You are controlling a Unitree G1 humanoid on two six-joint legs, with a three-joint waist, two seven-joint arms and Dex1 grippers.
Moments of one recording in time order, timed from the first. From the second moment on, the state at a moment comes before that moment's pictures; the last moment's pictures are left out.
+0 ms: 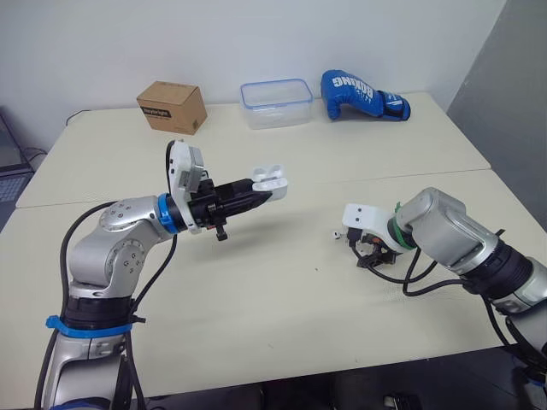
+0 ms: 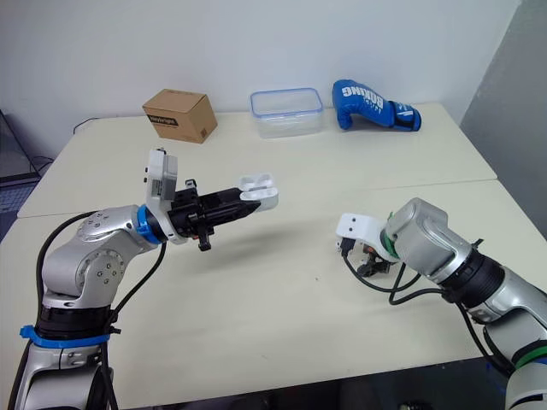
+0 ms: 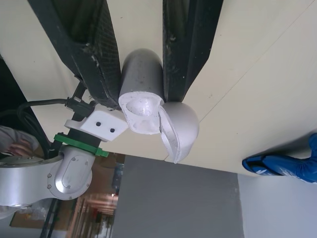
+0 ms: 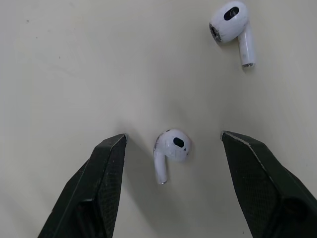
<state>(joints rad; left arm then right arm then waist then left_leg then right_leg) -0.52 0.60 0.11 -0.15 -0.66 0.56 -1.03 -0.91 -0.81 0.73 -0.15 -0.07 1.14 1.15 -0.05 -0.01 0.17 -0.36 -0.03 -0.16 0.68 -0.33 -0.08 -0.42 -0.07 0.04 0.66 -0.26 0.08</state>
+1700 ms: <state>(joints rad) -0.51 0.60 0.10 -0.15 -0.64 0.54 -1.02 -0.89 -0.86 0.80 -0.22 -0.11 0.94 1.24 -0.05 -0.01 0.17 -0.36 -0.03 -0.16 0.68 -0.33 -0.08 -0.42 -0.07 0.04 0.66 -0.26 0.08</state>
